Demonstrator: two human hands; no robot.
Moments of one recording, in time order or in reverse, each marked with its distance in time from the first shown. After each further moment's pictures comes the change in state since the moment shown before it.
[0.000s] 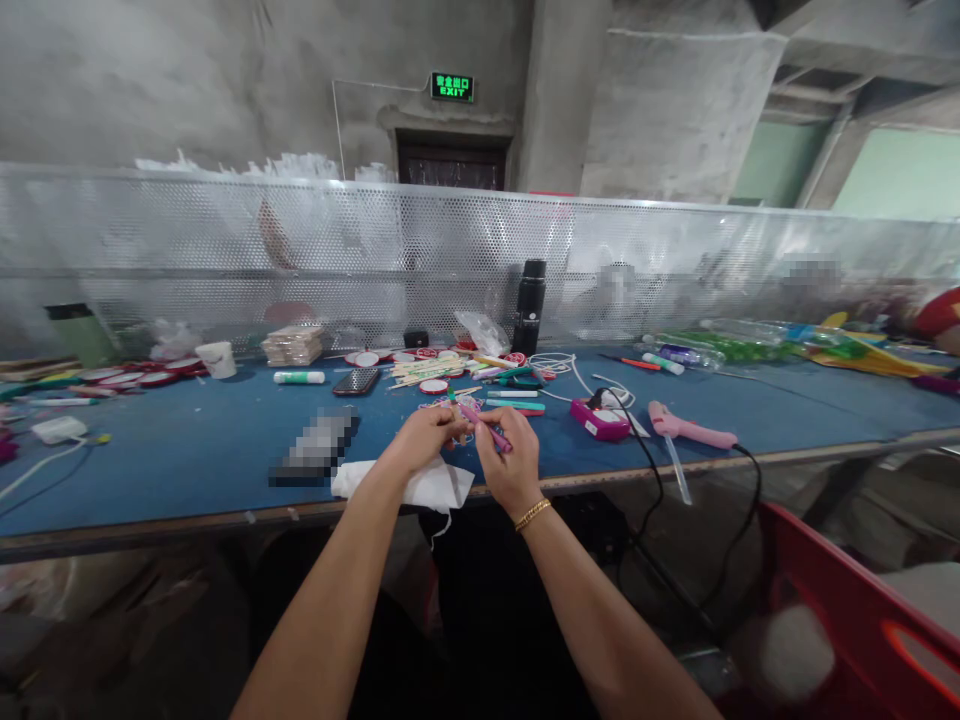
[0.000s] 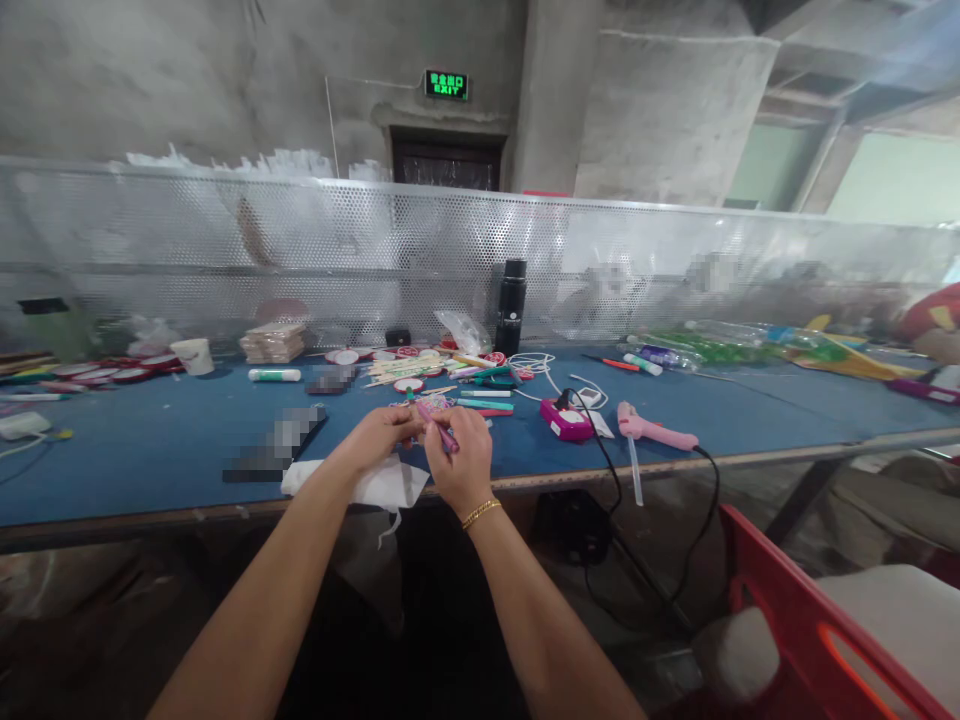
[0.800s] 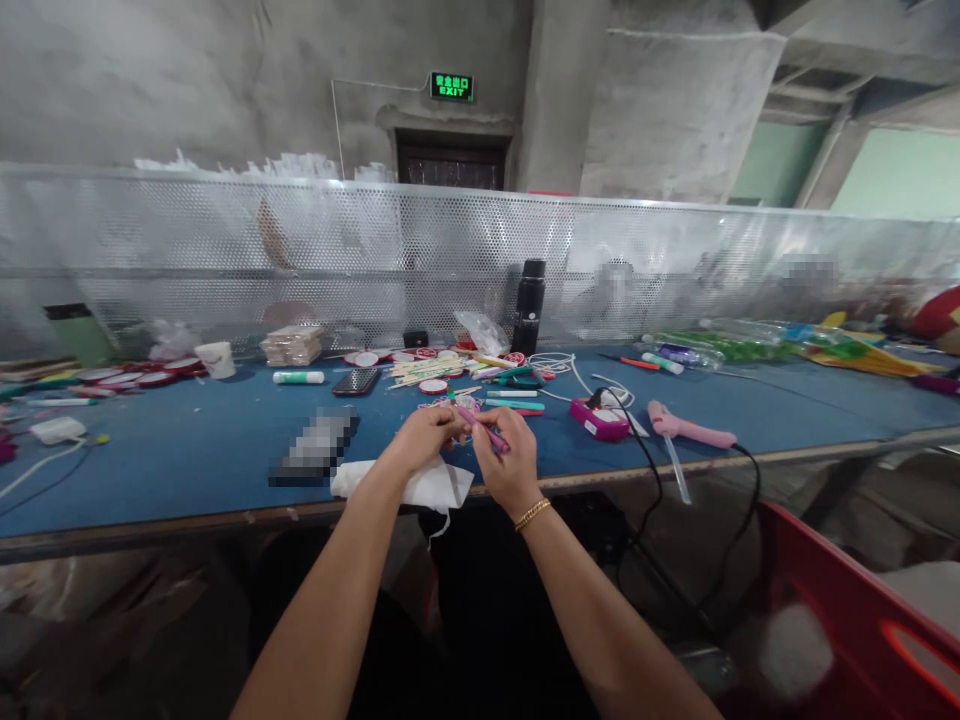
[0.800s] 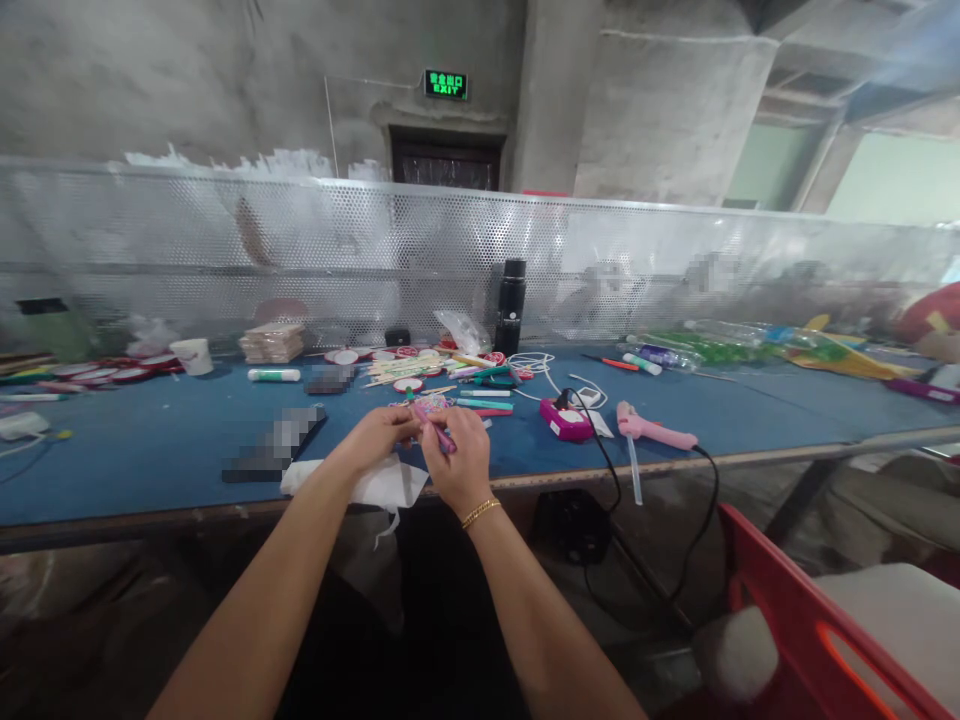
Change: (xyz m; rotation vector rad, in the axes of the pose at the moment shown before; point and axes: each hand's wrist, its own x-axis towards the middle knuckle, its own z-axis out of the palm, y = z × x) left_hand -0.001 0.001 -0.001 0.032 -0.004 -0.021; right_hand 0.000 0.001 0.000 0.012 -0.022 -0.022
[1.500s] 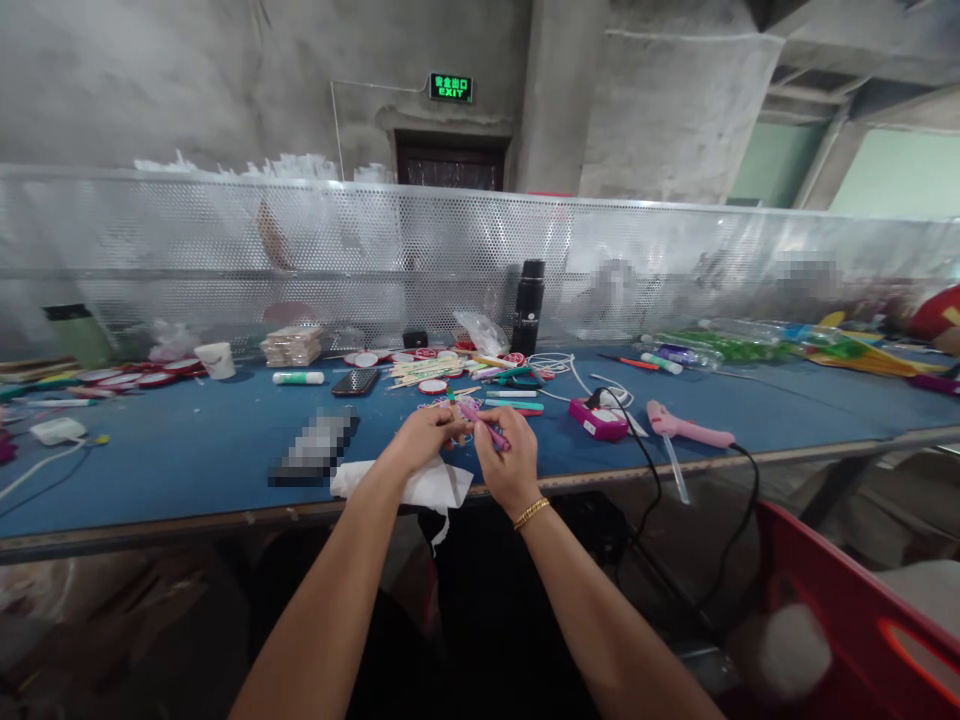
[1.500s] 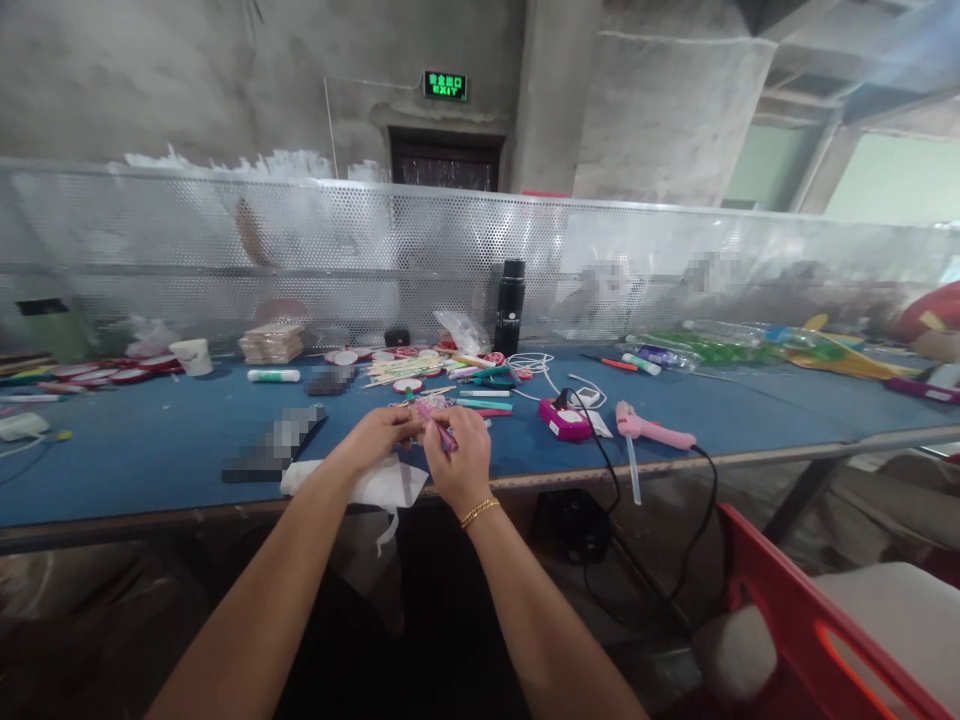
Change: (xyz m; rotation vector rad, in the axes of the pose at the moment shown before) left_hand 0.001 -0.001 0.000 -0.007 0.007 0.013; right_hand 0.000 0.000 0.000 -0.015 0.012 0.027
